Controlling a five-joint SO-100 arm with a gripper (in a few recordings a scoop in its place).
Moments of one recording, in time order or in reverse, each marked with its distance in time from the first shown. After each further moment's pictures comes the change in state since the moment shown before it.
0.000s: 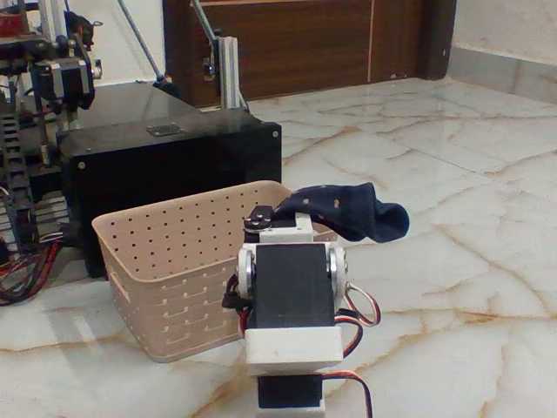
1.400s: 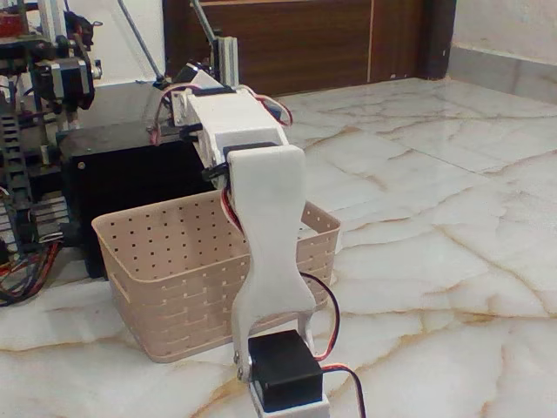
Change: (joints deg) arm -15.9 -54.8 -101.2 64.2 49.0
